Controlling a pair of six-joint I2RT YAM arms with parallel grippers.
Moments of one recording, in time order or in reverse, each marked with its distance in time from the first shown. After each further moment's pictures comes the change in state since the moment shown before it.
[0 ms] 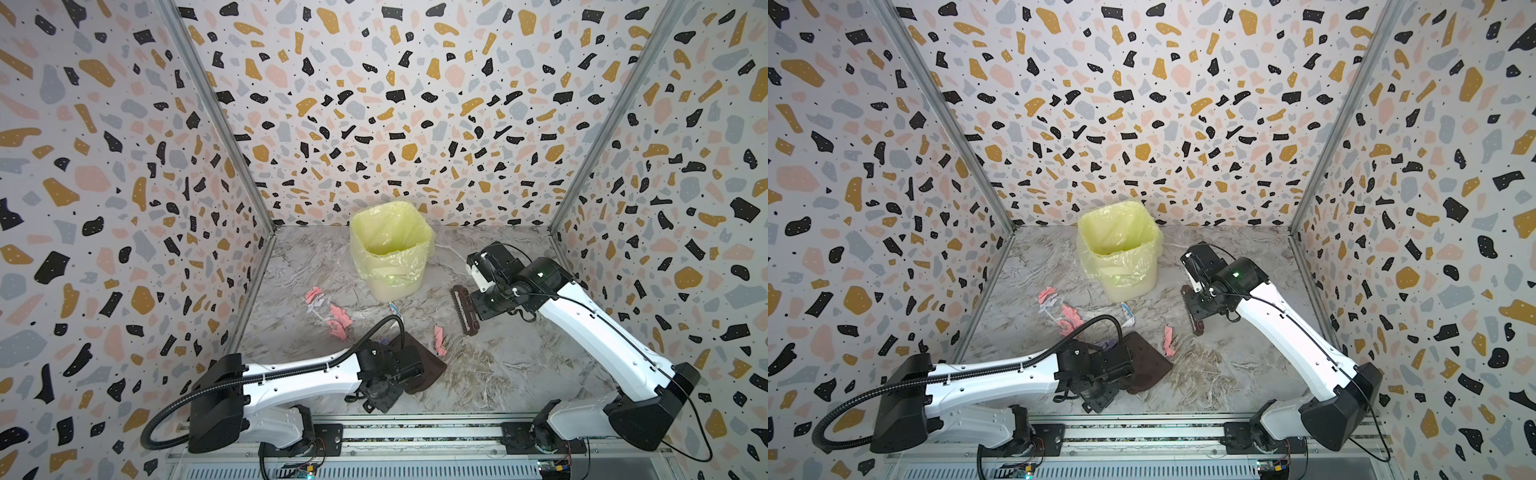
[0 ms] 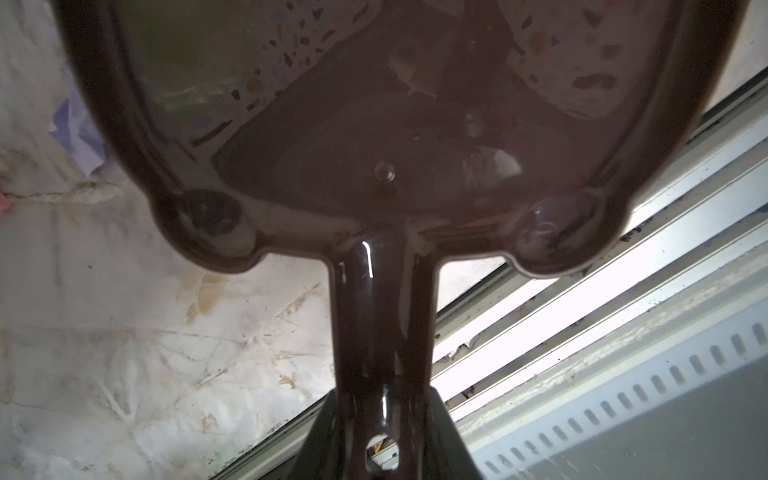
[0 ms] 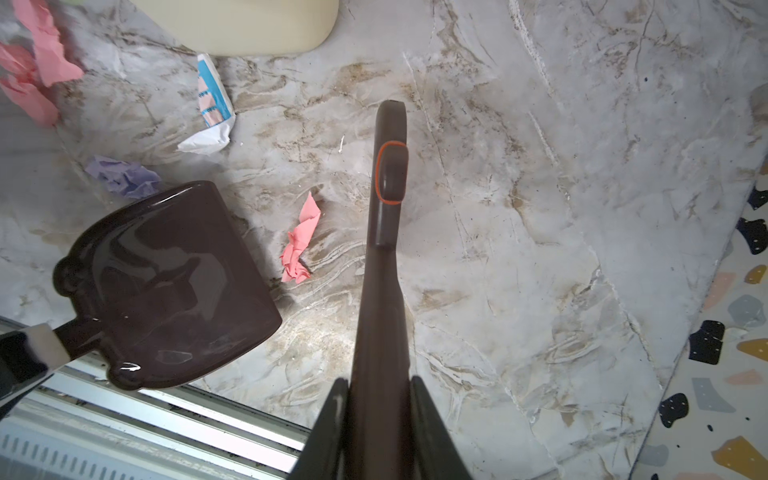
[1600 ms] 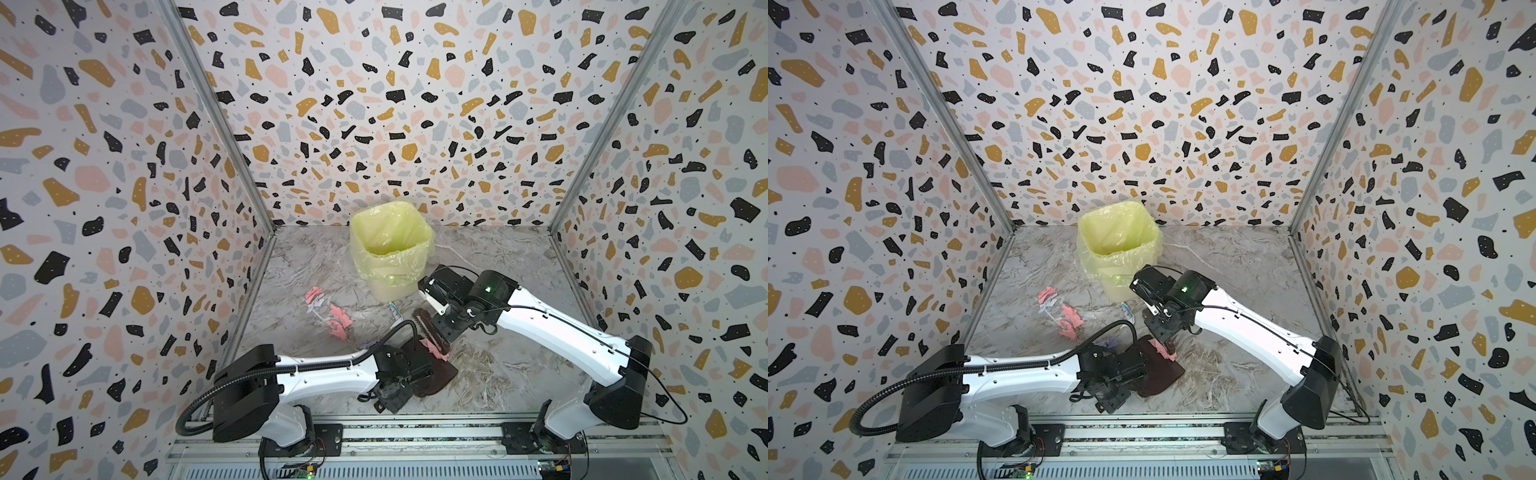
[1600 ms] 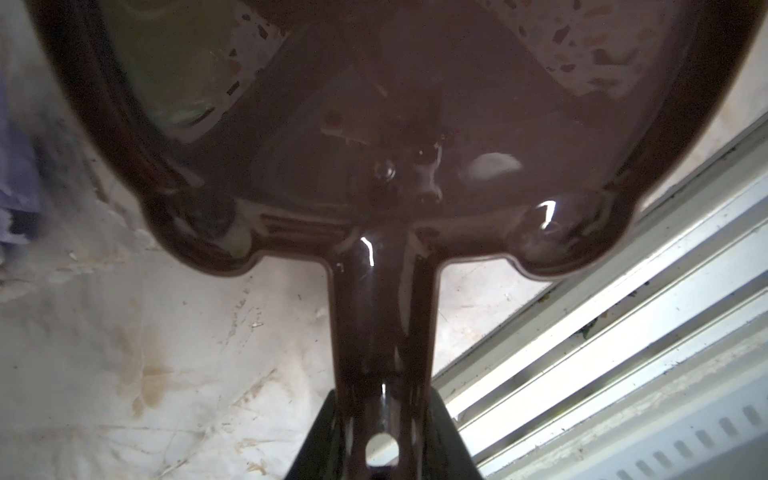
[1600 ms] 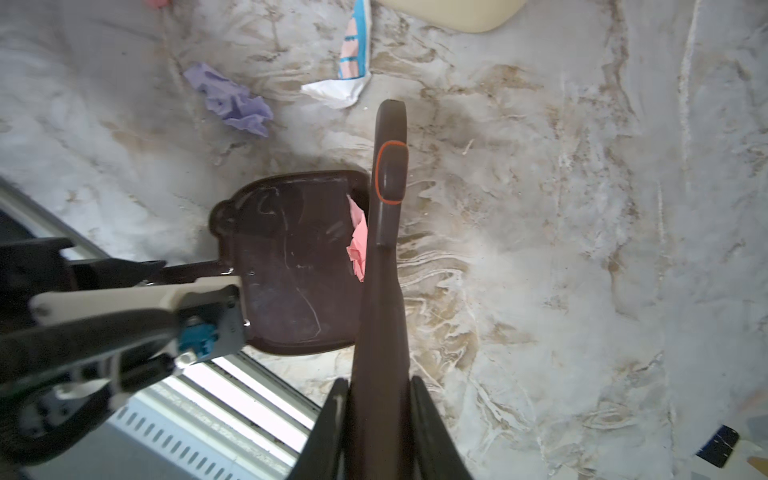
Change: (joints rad) left arm -0.002 0.121 -0.035 0.178 0.021 0.079; right arm 0.310 0.146 0.066 0.018 -0.043 0.007
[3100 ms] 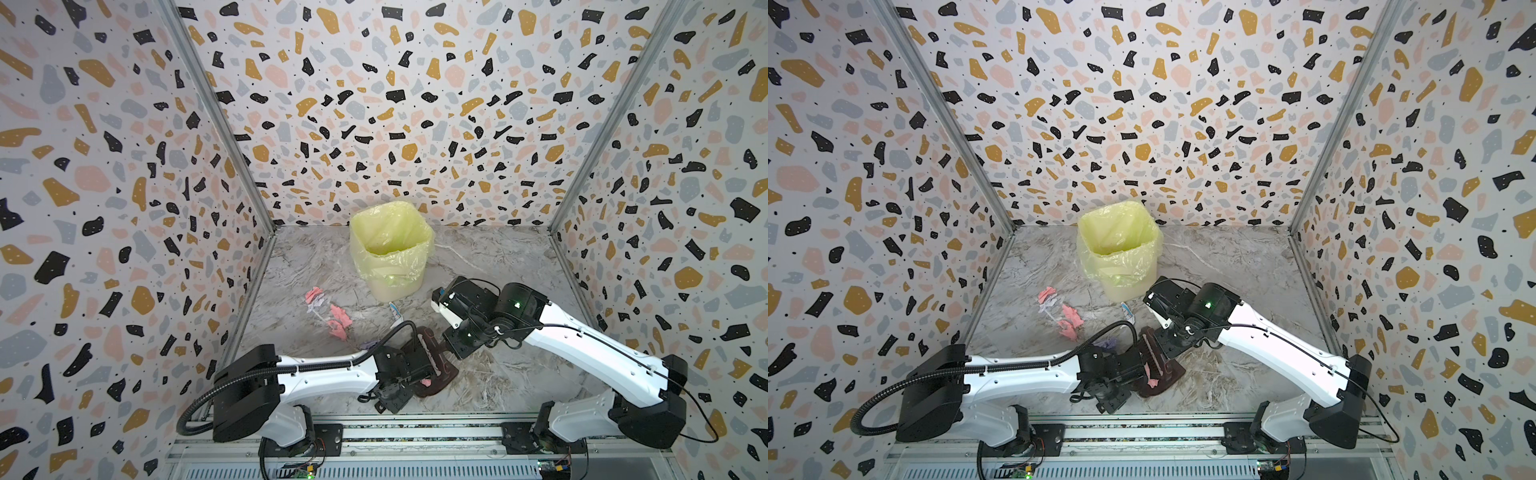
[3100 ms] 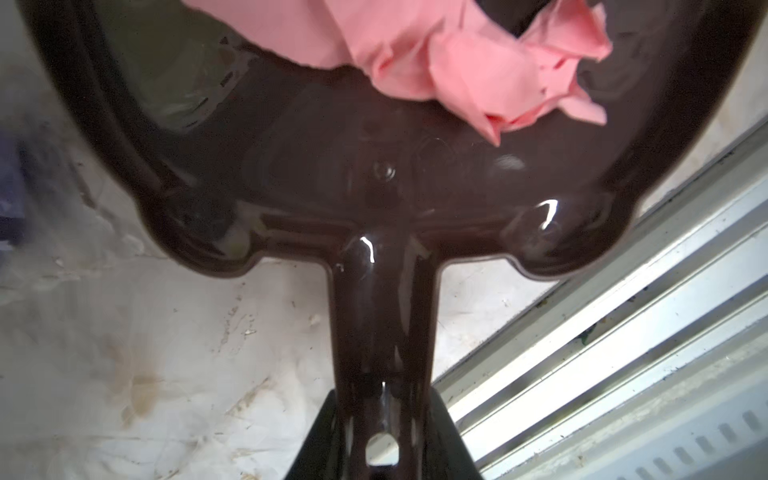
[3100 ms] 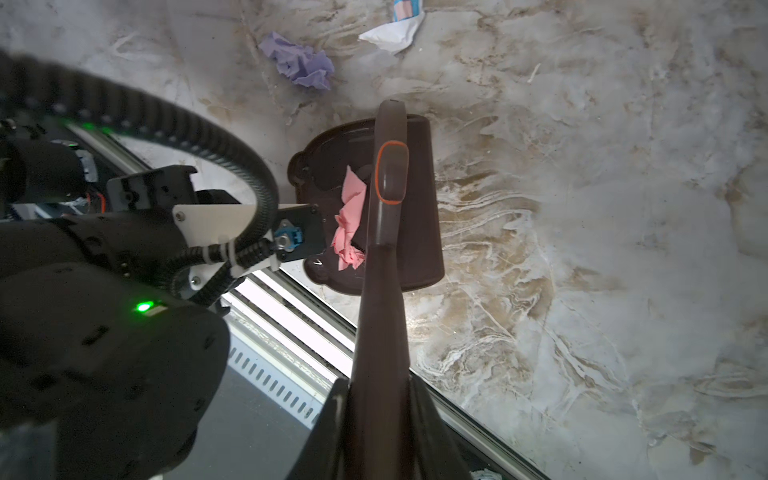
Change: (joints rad) left arm 0.000 0.000 -0.011 0.025 0.002 -0.001; right arm -0.002 -0.167 -0.093 -0.053 -0.107 0.167
